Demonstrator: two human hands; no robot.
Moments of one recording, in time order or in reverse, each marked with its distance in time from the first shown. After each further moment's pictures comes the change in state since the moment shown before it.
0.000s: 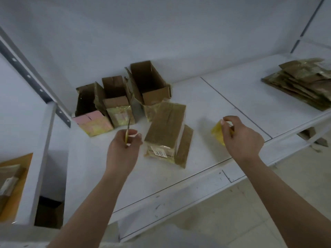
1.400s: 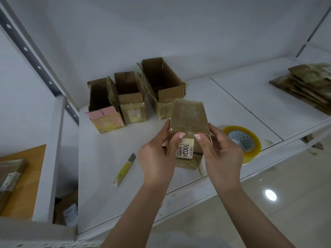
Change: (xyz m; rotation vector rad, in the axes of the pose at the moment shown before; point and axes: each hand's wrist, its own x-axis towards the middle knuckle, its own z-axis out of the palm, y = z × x) left_hand -0.021 -0.012 0.021 -0.157 0.028 0.351; right_hand -0.081 -0.126 -0.016 0.789 -0.042 0.147
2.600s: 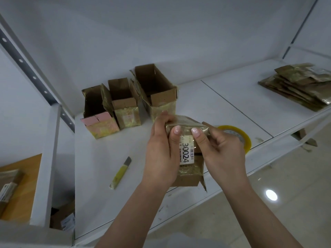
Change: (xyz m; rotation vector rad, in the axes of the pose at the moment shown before) left_hand -0.005 0.043 -0.007 -0.080 -0.210 0.114; right_hand 0.000 -0.033 -0.031 -0.143 -0.084 -0.038
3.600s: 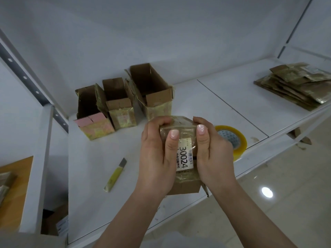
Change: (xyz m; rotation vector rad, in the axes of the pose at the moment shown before) left_hand -0.005 0.007 -0.002 -0.061 0.050 0.049; right_hand 0.002 0.000 0.011 -0.065 0.057 -0.201
